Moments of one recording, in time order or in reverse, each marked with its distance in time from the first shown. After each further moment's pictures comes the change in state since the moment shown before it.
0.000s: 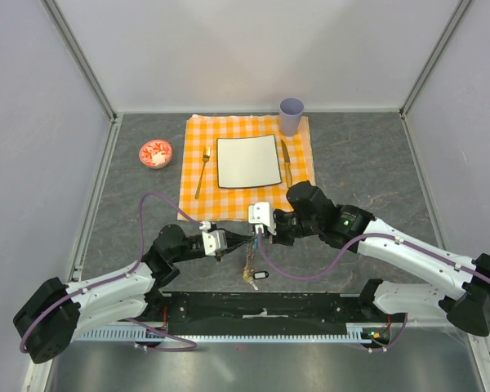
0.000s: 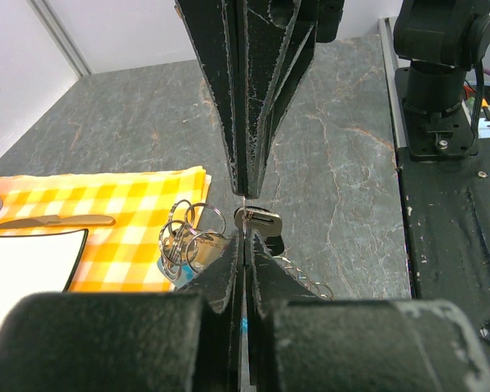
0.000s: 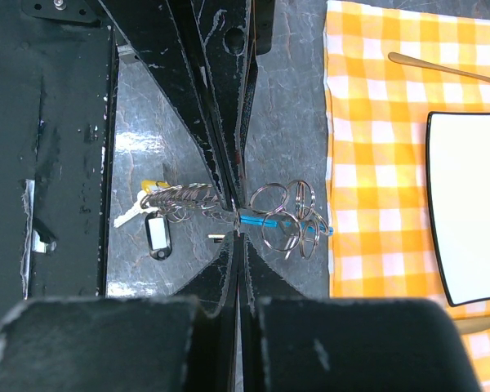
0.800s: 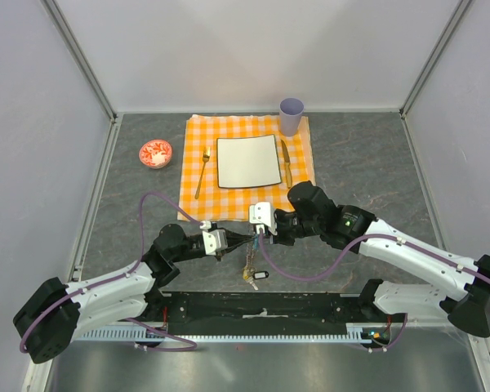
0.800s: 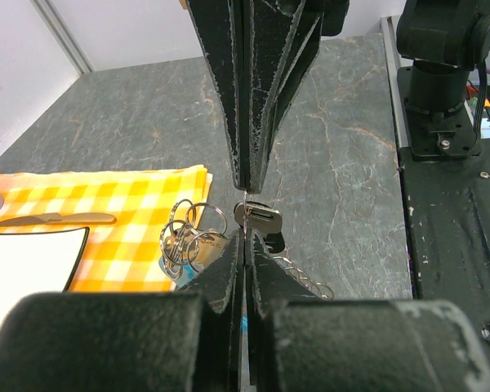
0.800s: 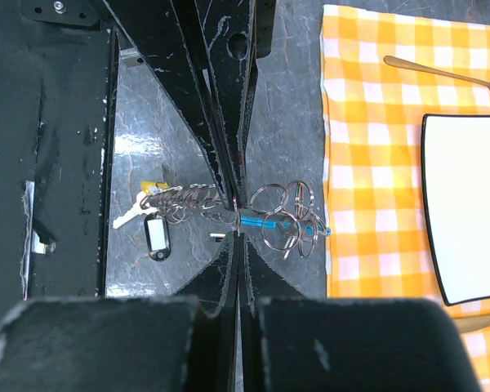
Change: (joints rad) left arm 0.000 0.000 0.005 -0.009 -0.009 0.000; right arm 0.005 -0.011 0.000 0.000 0.002 0.000
